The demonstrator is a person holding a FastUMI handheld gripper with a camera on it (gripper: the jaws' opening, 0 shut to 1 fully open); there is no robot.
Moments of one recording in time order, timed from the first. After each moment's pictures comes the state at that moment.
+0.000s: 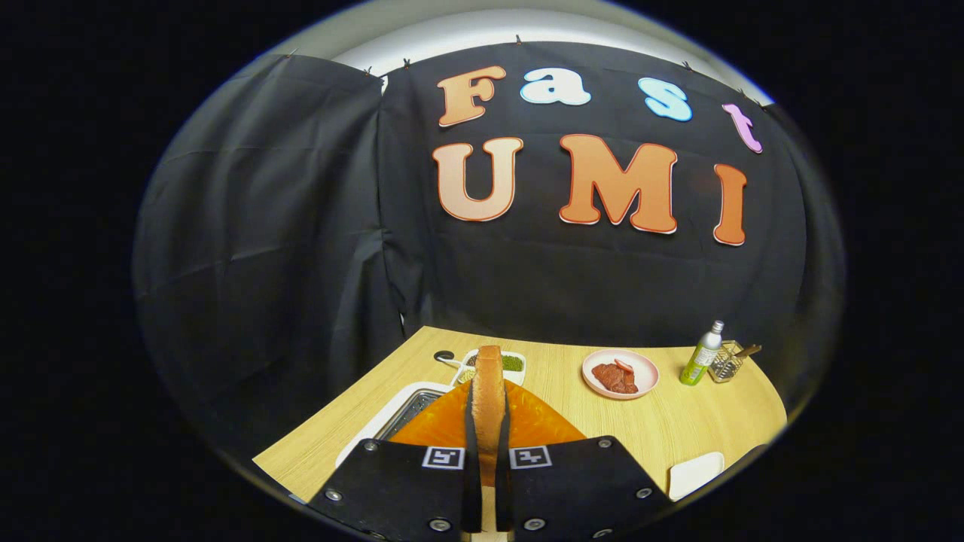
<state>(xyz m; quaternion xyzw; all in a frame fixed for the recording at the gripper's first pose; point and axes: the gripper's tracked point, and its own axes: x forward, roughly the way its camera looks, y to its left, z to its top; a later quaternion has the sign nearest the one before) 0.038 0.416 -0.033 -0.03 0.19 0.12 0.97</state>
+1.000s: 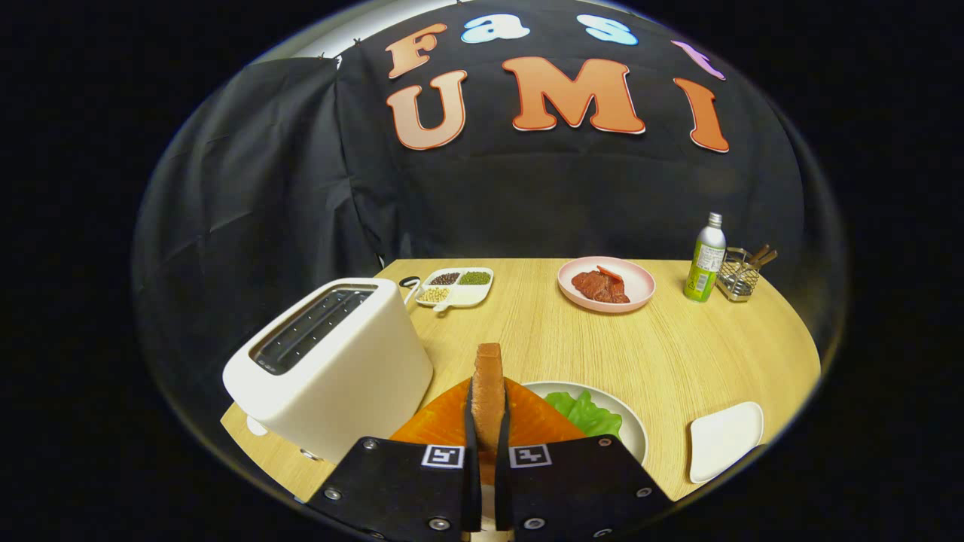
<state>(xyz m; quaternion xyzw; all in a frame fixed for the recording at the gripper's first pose) 0.029 0.320 -0.184 0.01 0.30 0.12 0.95</state>
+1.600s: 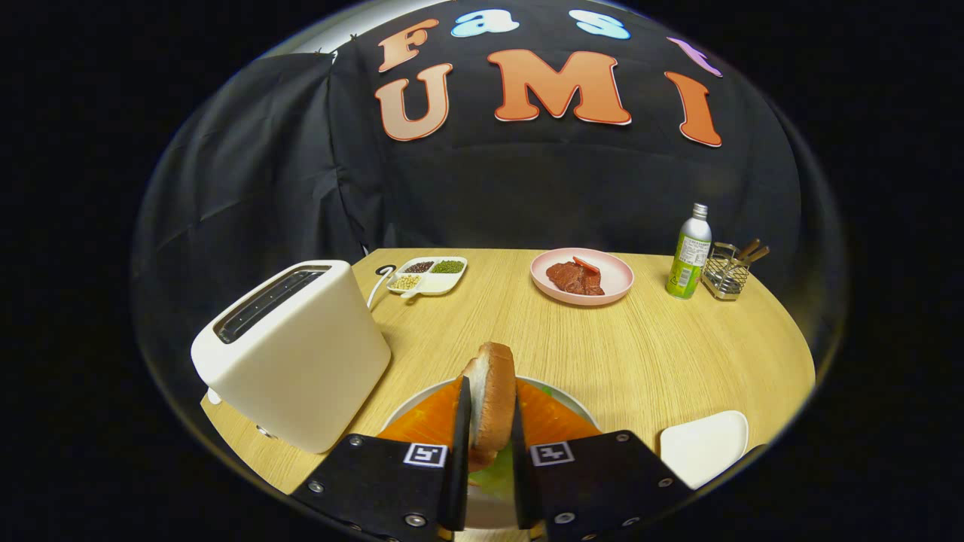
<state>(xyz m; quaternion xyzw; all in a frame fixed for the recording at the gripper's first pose) 0.038 0.270 -0.203 -0.01 0.31 0.11 0.95</state>
